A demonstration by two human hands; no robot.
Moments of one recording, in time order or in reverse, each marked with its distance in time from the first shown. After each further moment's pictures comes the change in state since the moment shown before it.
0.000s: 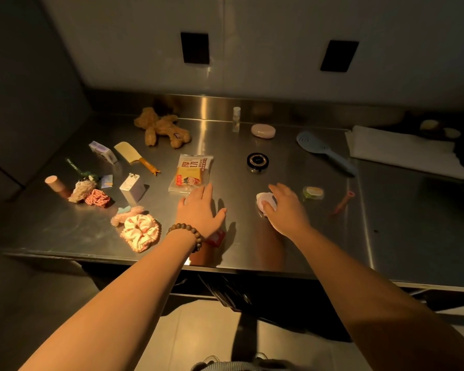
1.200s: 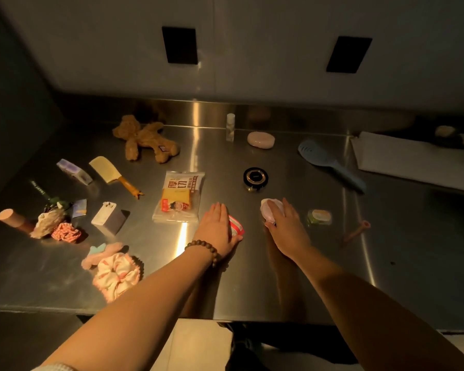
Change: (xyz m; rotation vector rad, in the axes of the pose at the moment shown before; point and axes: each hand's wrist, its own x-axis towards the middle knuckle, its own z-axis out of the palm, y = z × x) left_hand 0.083 0.025 0.065 0.044 -0.186 0.056; right_hand 0.083 0.048 0.048 -0.178 -0.099 0.067
